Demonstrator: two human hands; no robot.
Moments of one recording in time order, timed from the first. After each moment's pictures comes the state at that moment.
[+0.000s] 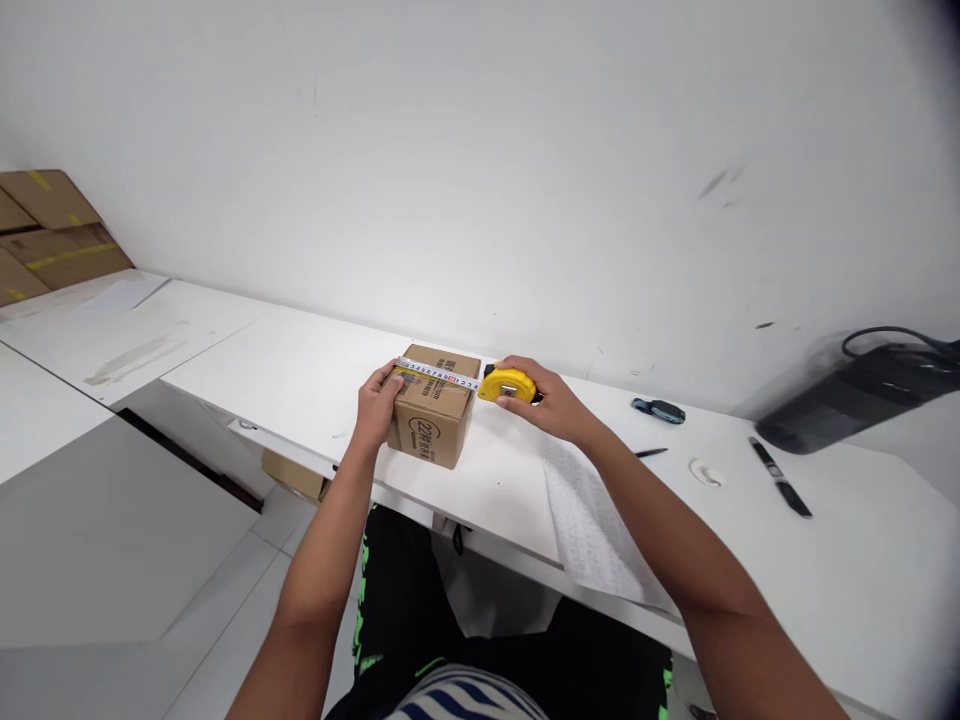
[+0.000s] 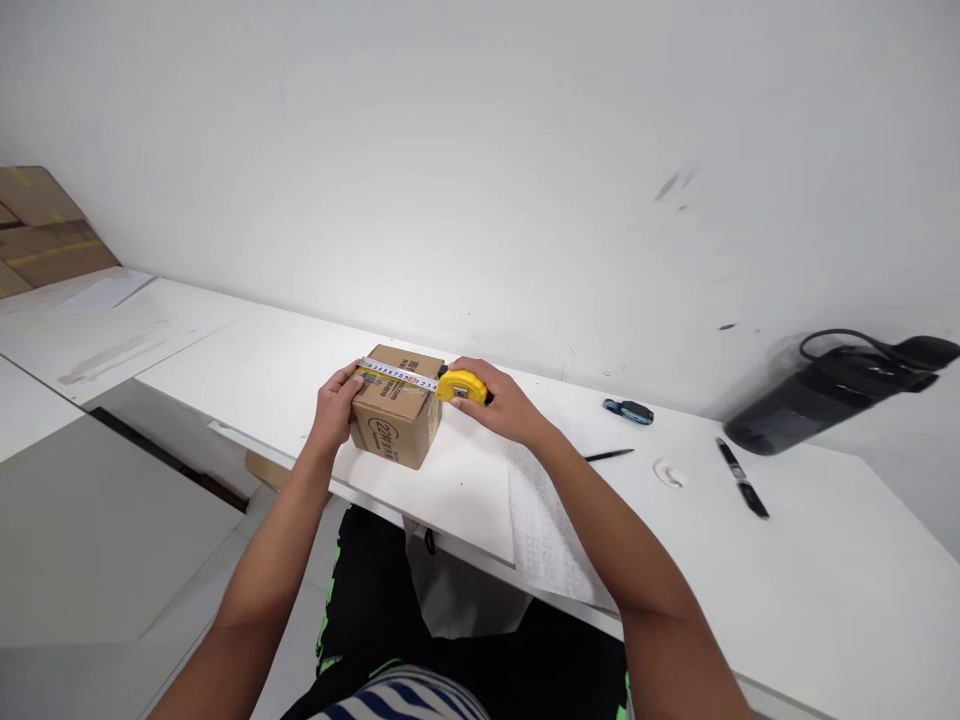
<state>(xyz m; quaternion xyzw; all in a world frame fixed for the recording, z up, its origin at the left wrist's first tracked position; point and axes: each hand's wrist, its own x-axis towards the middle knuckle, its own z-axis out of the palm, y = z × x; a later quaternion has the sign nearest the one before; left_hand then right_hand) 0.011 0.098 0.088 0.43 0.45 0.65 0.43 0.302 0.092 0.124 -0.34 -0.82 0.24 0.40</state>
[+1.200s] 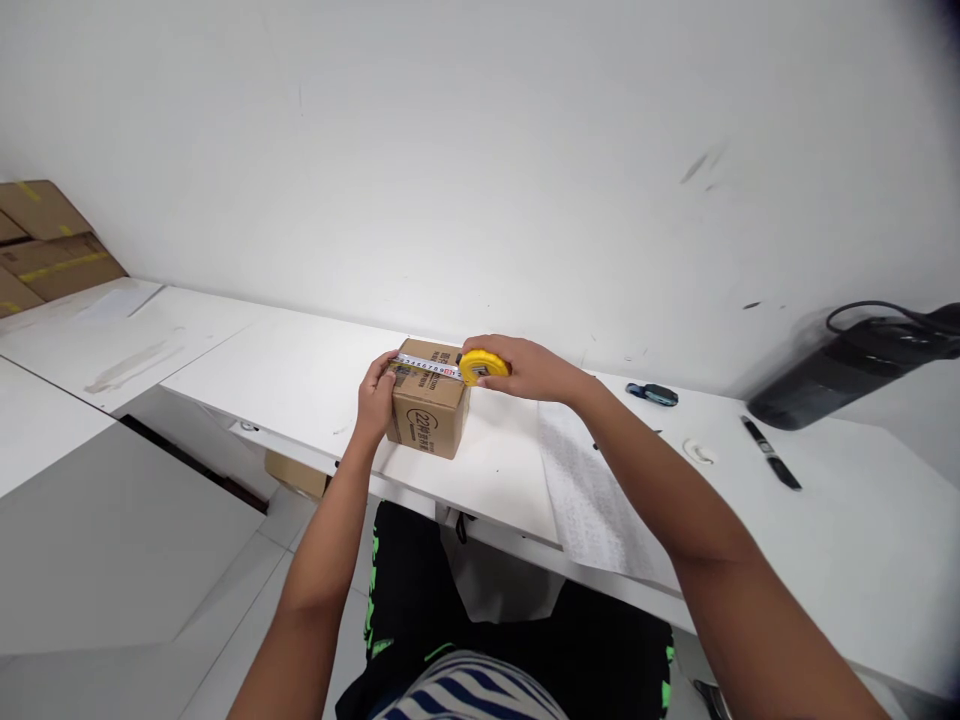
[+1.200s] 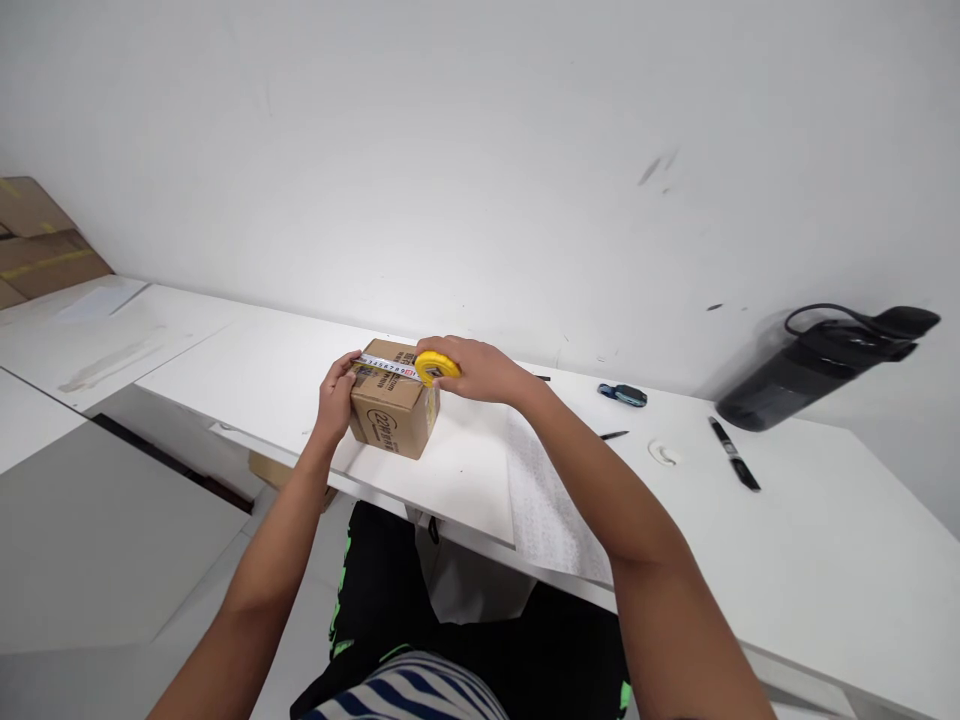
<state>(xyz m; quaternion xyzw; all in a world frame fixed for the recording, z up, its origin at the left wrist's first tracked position) 0.008 0.098 0.087 0.55 0.45 0.63 0.31 0.282 0.096 0.183 -0.34 -0.89 0.17 0.24</state>
